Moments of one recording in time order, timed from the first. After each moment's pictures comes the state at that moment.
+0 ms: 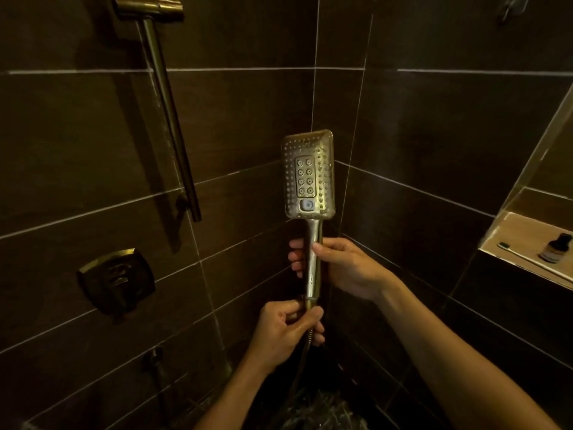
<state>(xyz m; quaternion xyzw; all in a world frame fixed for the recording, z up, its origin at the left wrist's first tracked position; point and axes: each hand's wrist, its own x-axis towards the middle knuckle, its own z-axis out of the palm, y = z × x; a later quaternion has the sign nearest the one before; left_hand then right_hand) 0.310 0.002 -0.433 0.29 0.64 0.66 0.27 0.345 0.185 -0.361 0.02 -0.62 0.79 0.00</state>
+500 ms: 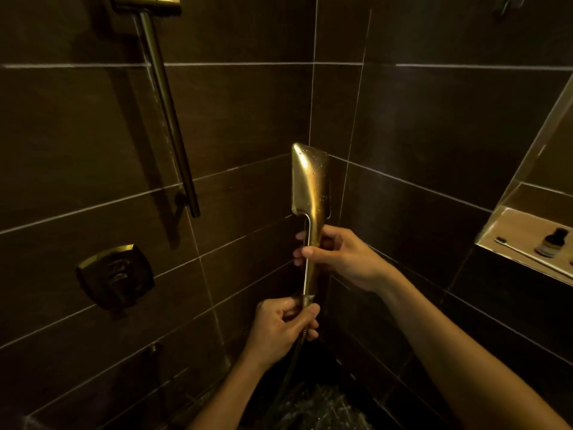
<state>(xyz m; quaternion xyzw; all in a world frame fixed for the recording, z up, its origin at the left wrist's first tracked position) 0.310 -0.004 -0.440 0.29 0.67 0.64 0.23 0.350 0.187 -0.356 -0.01 -0.72 0.70 0.05</state>
